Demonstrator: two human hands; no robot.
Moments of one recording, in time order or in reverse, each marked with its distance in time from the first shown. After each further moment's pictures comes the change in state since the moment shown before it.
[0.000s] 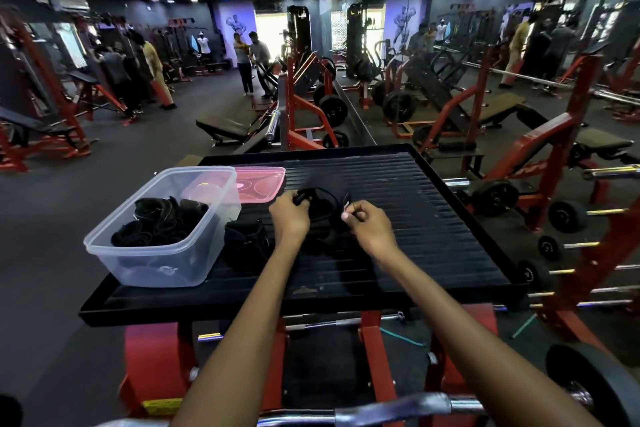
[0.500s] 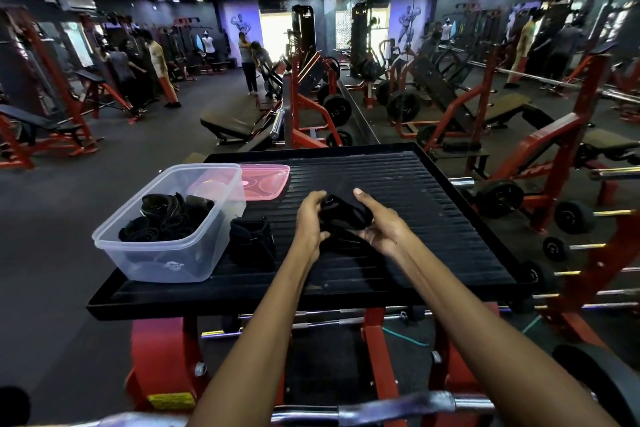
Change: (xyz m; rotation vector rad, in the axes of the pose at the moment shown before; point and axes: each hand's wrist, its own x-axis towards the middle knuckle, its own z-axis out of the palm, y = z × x) left_hand -0.021 0.001 0.012 -0.642 -0.362 -0.332; right_hand 0.013 -0.009 -0.009 0.806 -0.138 0.417
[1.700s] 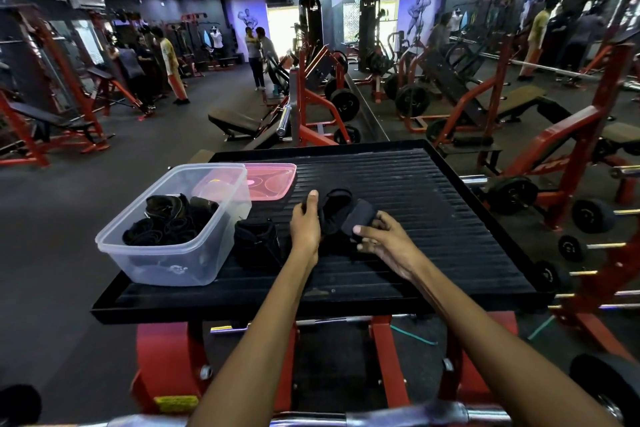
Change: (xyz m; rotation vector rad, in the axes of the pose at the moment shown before) left_hand 0.038 -0.022 -0.018 0.000 0.210 0.019; right_hand 0.019 0.029 -0.035 -0.207 -0.214 -0.153
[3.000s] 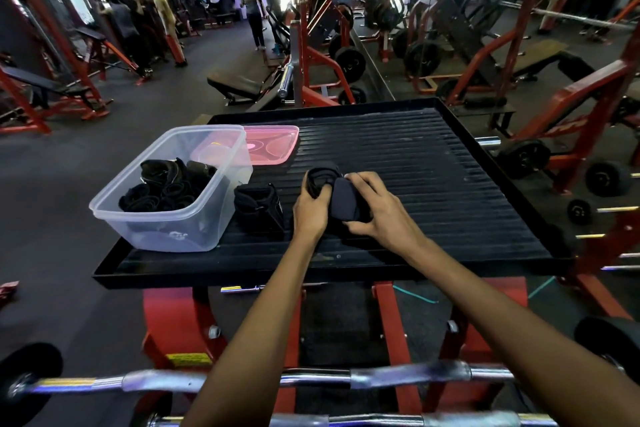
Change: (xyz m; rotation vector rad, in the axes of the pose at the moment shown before) left_hand -0.004 -0.029 -0.016 0.489 0.021 0.209; right_hand -0.010 0.015 0.008 -1.287 -0.078 -0.699
